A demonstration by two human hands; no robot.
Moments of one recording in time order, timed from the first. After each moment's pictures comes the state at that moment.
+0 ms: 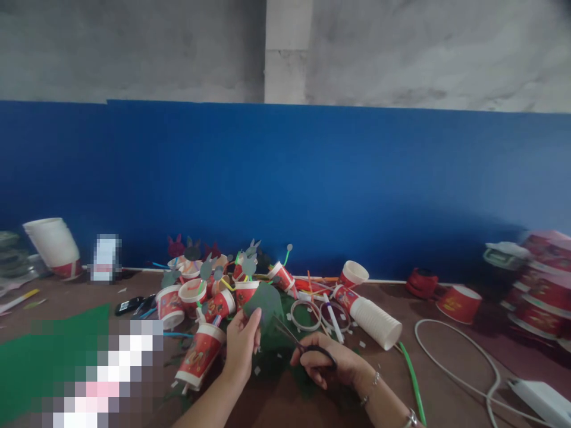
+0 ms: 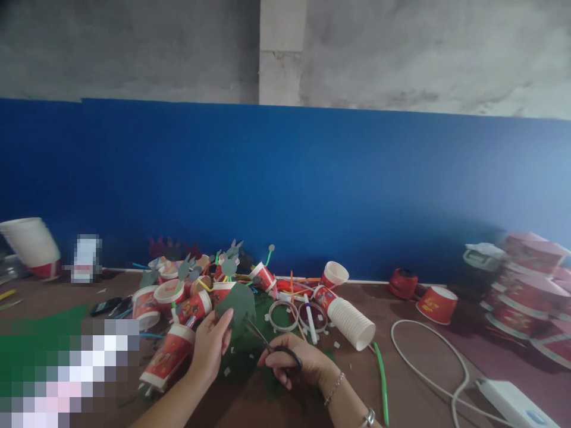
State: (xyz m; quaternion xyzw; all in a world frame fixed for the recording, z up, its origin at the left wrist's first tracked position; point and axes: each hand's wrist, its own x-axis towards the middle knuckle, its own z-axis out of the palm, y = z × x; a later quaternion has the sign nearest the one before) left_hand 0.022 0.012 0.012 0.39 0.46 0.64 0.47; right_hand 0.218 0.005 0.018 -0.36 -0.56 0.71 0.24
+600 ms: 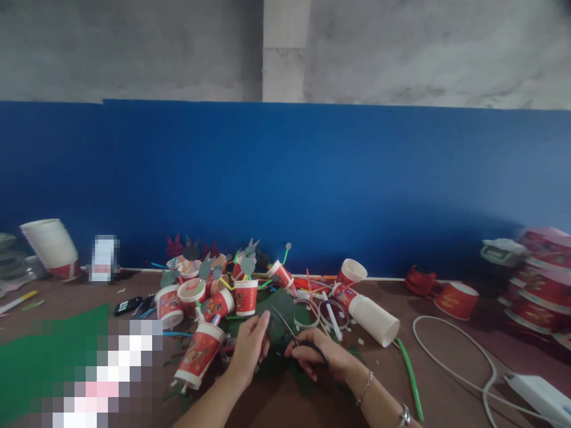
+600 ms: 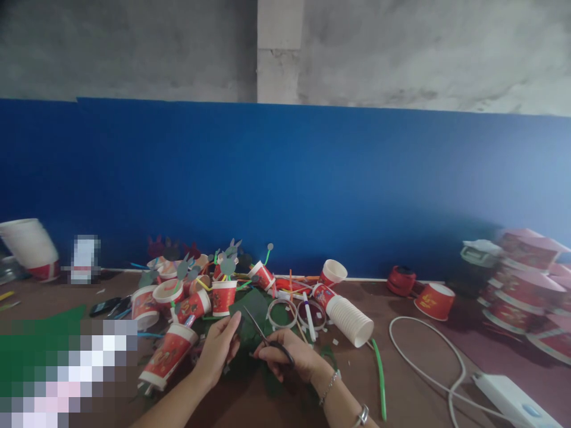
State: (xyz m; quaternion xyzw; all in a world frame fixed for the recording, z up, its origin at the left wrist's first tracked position) left_hand 0.028 0.006 0.008 0.48 0.46 0.54 0.52; right_hand 0.209 0.007 0.010 -0.39 -0.59 0.65 0.27
